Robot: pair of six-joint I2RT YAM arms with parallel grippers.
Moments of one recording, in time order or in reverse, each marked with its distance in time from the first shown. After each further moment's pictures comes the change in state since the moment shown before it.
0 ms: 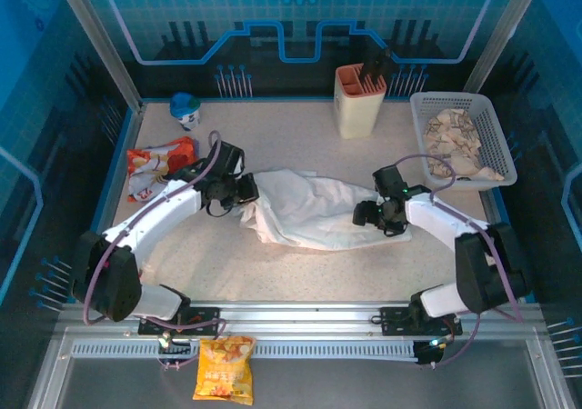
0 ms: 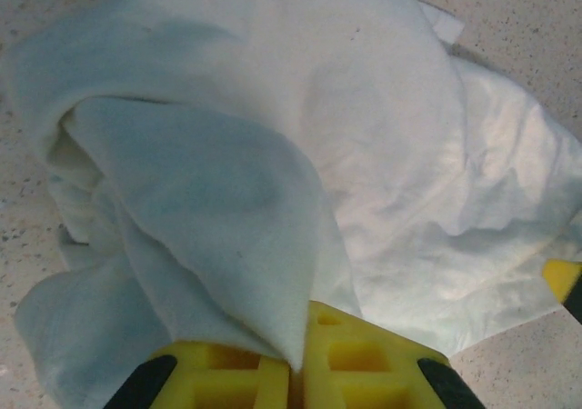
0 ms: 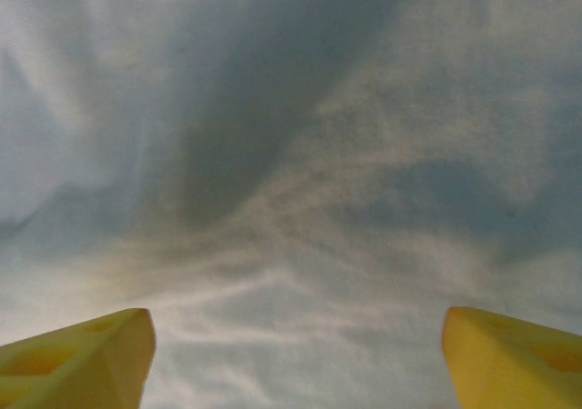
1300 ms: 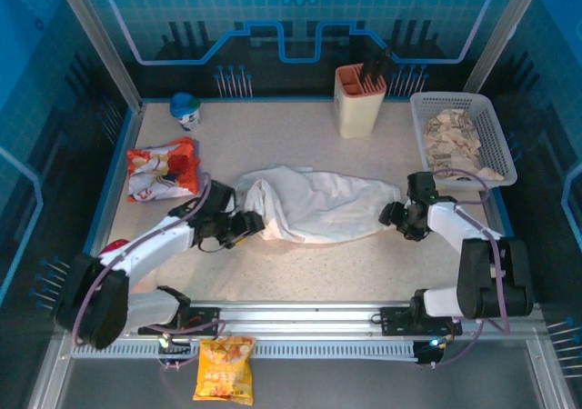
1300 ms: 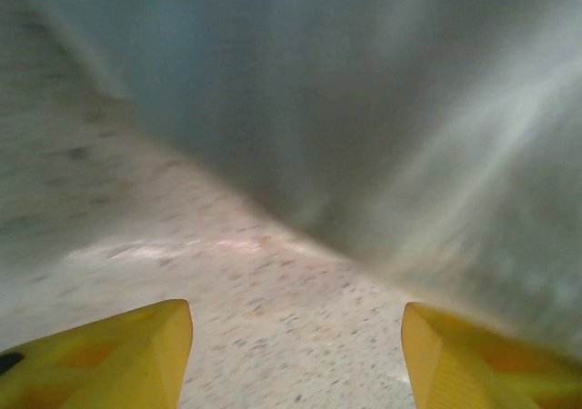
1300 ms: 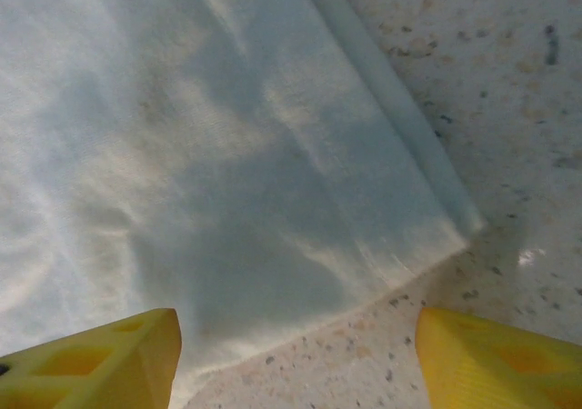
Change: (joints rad) left arm -0.039 -0.144 -0.415 0.243 0.174 -0.207; right arm -0.280 -0.071 -0.117 0.070 -0.067 0.018
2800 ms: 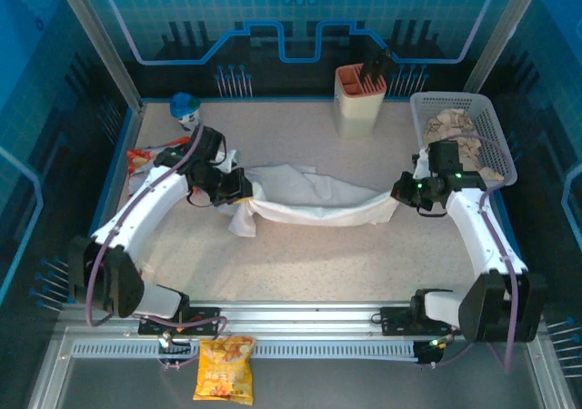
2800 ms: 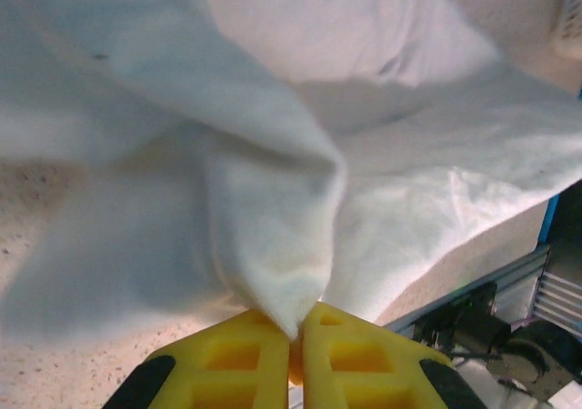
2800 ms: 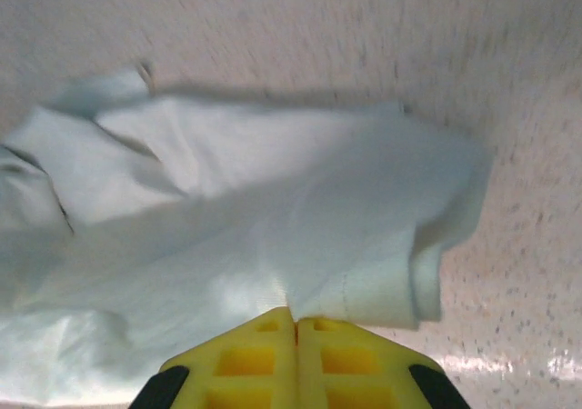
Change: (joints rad) left arm 0.169 0.167 0.552 -0.535 0.156 0.362; right arm -0.043 -0.129 0.333 -0.342 -0.248 -0.151
